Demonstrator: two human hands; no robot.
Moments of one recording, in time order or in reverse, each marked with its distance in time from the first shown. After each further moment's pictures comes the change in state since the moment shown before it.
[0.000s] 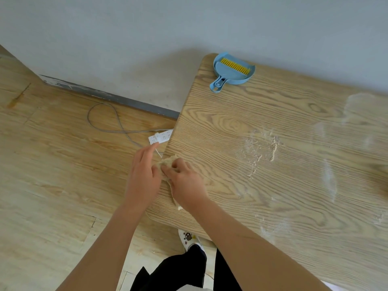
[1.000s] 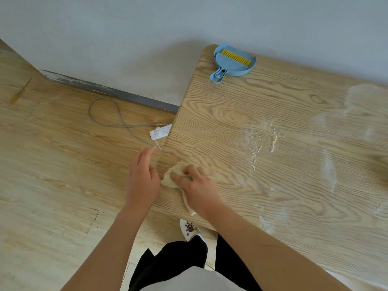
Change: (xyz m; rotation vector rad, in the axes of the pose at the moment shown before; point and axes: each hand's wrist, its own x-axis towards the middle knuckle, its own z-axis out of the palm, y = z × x) left_hand -0.028 -0.008 0.007 -0.004 0.087 -0.040; right_hand -0.049 0.022 -0.009 -0.036 -0.057 -0.102
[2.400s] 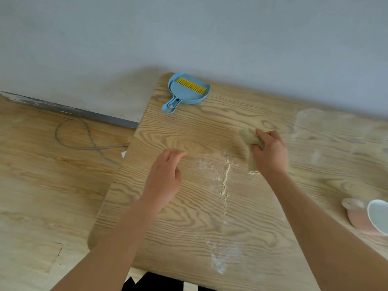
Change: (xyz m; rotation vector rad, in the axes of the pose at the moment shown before) left_hand 0.064 0.135 0.099 0.039 -0.267 0.281; right_hand 0.010 0.231 -0.190 -0.047 0.464 0.686
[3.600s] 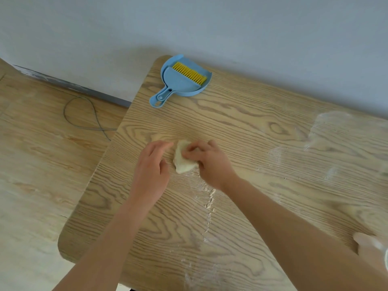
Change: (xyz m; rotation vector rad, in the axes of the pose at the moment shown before) left_hand 0.036 0.020 0.028 -0.003 0.114 -0.229; right_hand 0.009 -0.038 0.072 0.056 -0.594 -0.615
